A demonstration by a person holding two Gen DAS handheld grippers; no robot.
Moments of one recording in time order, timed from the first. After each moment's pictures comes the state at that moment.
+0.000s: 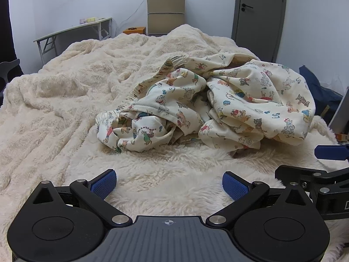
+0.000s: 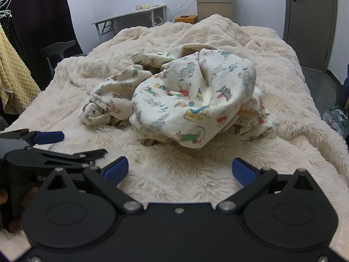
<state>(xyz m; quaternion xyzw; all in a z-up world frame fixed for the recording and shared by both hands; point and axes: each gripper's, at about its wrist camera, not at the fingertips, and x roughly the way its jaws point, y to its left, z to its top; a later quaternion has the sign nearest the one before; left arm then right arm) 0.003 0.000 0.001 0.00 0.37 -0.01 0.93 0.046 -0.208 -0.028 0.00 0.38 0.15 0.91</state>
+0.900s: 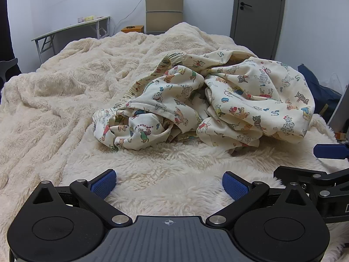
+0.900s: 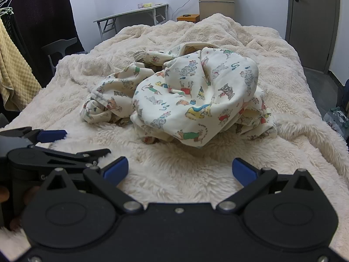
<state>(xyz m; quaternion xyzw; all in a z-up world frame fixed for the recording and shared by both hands) 0.008 -0.001 -0.003 0.00 0.37 -0.02 0.93 0.046 -0.205 -0.032 -0.01 0.38 0.16 0.91</state>
